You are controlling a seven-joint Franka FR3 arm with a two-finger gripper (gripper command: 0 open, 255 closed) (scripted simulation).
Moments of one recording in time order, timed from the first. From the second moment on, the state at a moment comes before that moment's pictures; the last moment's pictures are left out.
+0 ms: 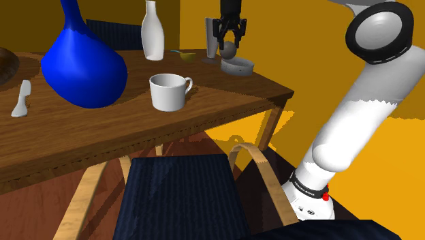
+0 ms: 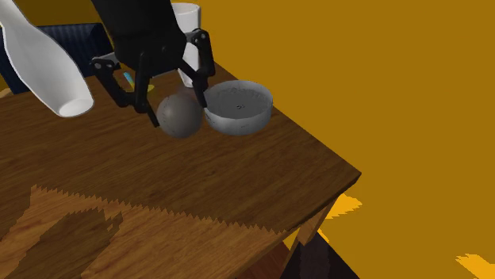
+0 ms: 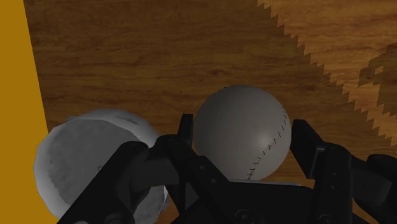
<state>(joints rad) -0.07 -0.04 0.04 -1.43 -0.03 1.24 0.36</state>
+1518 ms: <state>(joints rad) -0.27 0.24 -0.11 -1.08 -0.05 1.18 0.00</state>
